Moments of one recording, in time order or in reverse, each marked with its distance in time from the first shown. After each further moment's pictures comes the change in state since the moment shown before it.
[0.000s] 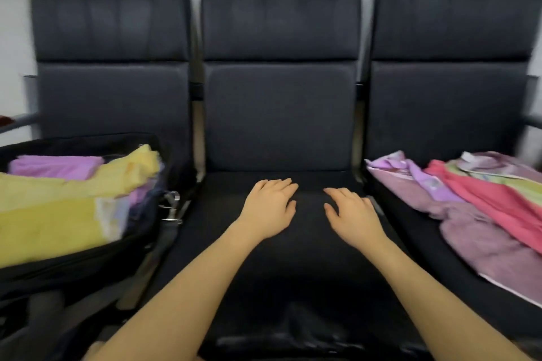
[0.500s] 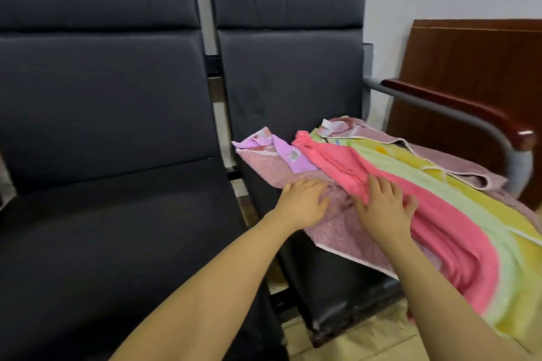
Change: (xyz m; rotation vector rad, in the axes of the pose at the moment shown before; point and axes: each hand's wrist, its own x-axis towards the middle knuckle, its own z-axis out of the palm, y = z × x) left_hand 0.146 0.293 0.113 -0.335 -0.260 0.321; right_hand -0.095 0.287 -0.060 -0.242 0.153 0.679
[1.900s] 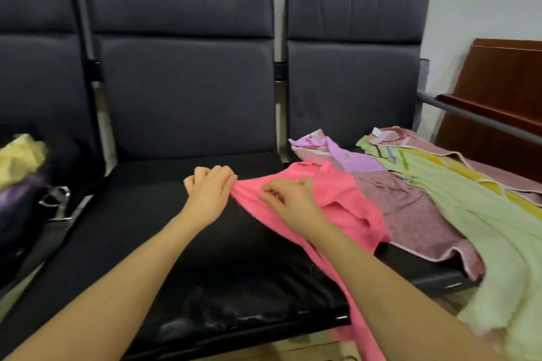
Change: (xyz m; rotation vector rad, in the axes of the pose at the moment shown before) left_hand -0.206 -0.168 -0.088 -0.001 0.518 -0.374; right_hand -0.097 -0.217 -0.007 0.609 -0.056 -0.832
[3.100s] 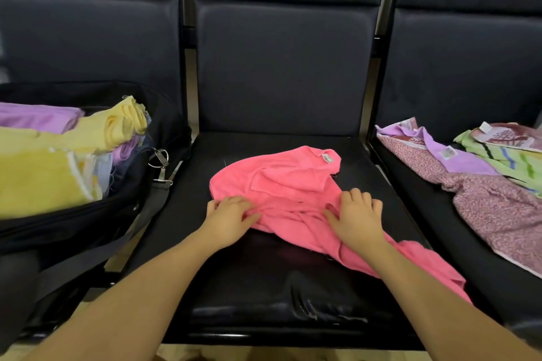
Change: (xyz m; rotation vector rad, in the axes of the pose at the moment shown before) left_hand -0.077 -0.126 -0.025 0.174 -0.385 -0.250; right_hand 0.001 -0.008 0.102 -0.559 -0.254 0.342
